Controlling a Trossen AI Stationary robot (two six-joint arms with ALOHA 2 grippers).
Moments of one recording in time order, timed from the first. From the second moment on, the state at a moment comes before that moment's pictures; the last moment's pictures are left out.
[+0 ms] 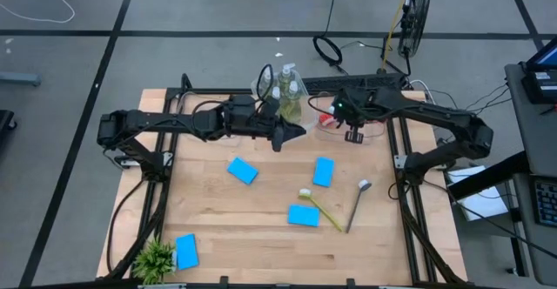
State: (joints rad) left arm 0.14 1.56 1.25 0.18 0.15 -0.66; right arm -0.45 1.37 1.17 -1.10 0.32 -0.30
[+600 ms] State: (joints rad) left arm 0.13 1.40 1.25 0.11 0.12 -0.55; right arm -0.49 1.50 1.17 -1.11 0.25 -0.31
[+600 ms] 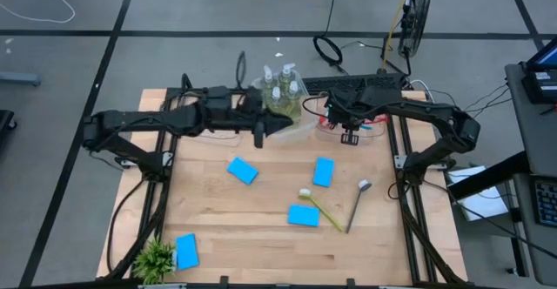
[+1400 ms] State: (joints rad) left arm 0.11 1.23 1.25 -0.04 0.00 -0.45; right arm -0.50 1.49 0.96 -1.00 0.21 -0.30
